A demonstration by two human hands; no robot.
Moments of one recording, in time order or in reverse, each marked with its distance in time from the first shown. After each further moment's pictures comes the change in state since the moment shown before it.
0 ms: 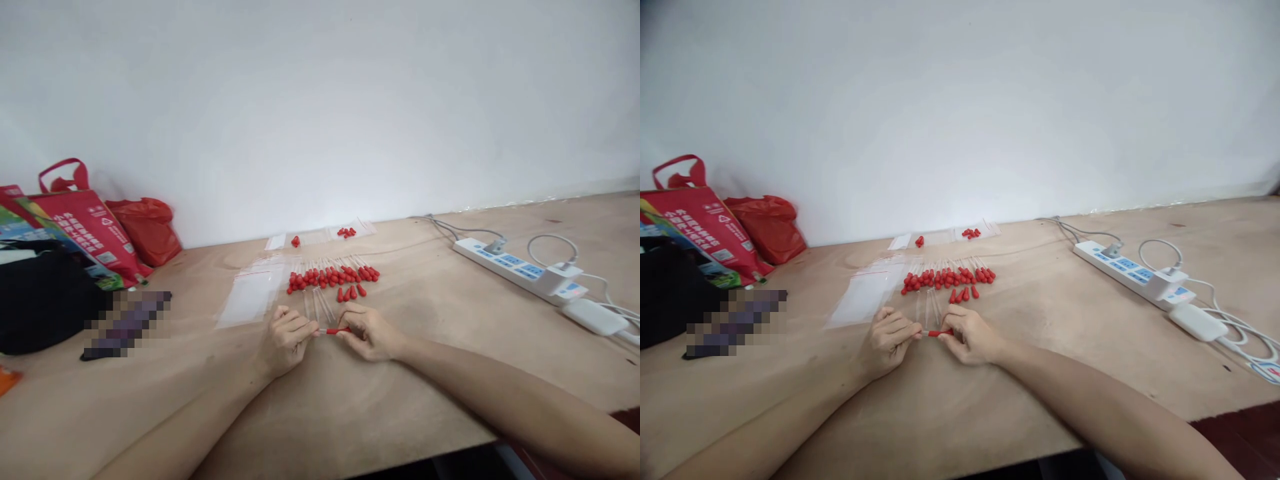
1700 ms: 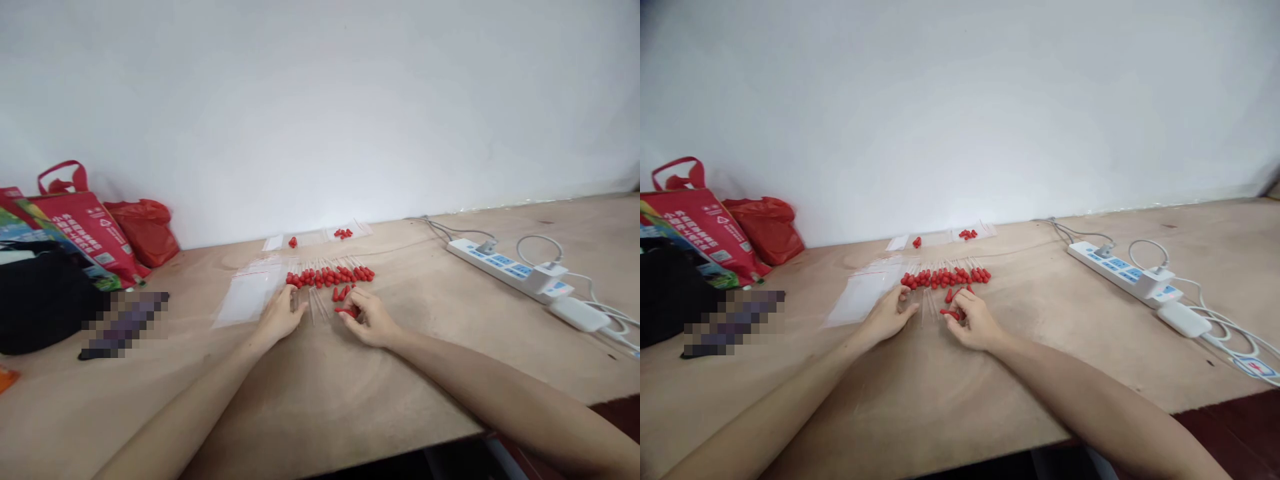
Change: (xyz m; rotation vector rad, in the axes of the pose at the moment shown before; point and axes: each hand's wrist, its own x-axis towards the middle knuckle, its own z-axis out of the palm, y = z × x) left_hand 0.031 -0.022 0.008 -0.143 -0.238 -0.806; right_hand -0.001 0.013 -0.005 -0.064 0.239 0.166
